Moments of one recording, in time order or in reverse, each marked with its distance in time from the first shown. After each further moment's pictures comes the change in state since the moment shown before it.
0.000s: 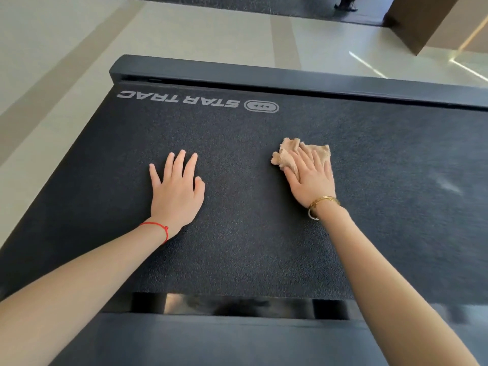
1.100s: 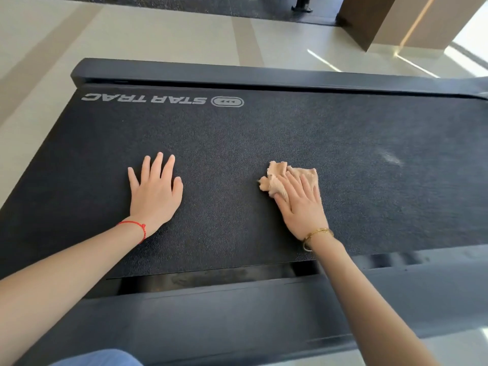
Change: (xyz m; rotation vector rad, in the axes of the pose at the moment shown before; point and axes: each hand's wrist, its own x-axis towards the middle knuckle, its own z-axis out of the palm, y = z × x) left_hand -0.020 0.004 -0.002 -0.012 -0.039 0.050; right_hand -0.122 0.009 -0.012 0.023 0.021 0.060
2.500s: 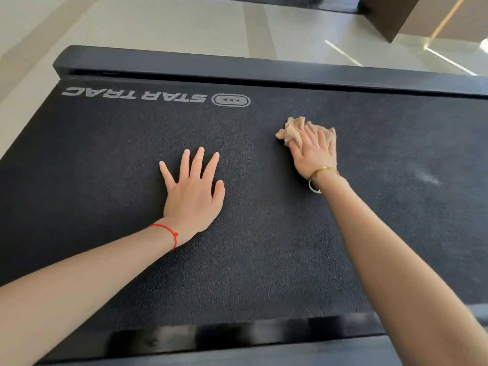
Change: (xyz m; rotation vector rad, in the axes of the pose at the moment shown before) left_hand 0.043 0.080 0.019 0.029 -0.055 0.123; right_hand 0.184 0.051 0.006 -0.071 -0.059 0.128
